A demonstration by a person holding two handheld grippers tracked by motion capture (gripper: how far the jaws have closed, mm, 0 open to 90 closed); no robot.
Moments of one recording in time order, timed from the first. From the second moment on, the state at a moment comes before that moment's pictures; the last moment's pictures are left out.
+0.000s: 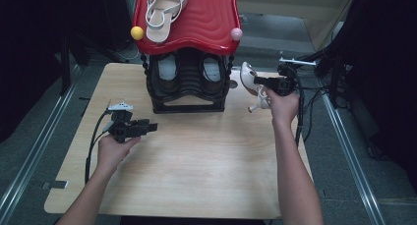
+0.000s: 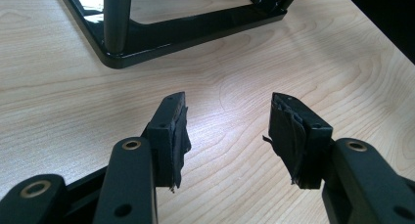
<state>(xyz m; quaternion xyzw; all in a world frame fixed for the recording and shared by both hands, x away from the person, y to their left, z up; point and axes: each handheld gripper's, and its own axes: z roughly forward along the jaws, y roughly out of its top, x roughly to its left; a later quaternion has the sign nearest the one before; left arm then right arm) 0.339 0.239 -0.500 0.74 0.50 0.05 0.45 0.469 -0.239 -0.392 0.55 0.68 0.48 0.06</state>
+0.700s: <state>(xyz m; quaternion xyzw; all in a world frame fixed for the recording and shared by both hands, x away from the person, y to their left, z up) 0.338 0.237 -0.499 0.74 0.50 0.07 0.44 0.475 -0.233 -0.324 0.54 0.67 0.50 0.07</state>
